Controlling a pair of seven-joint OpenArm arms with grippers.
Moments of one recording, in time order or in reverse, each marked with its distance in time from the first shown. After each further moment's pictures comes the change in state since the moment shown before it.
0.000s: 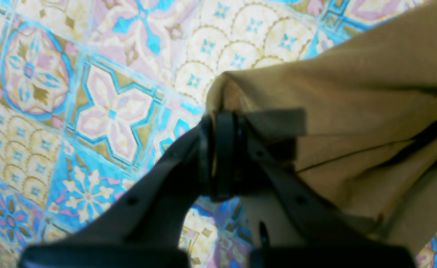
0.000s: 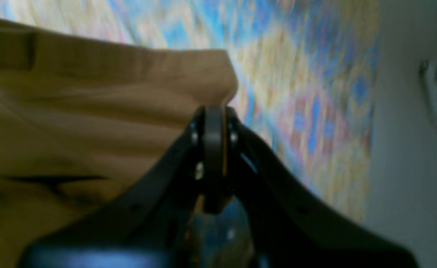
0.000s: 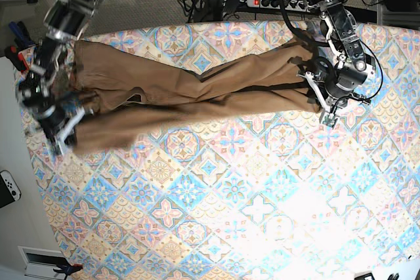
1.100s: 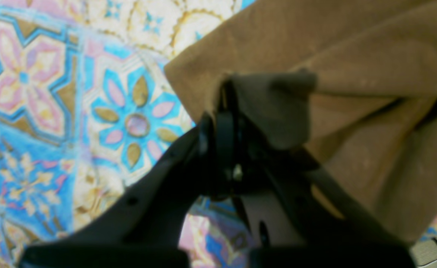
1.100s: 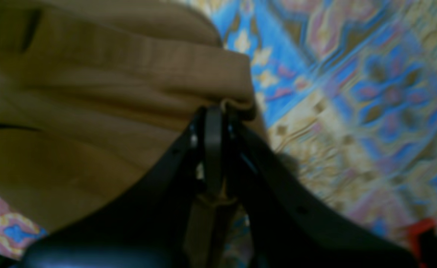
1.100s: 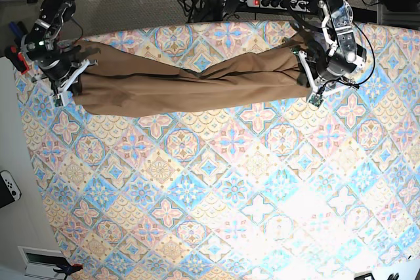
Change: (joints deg) left arm 5.8 -2.8 5.9 -4.9 0.7 0.0 -0.4; right arm -16.2 -3.8 5.6 4.3 8.2 -0.2 -4.6
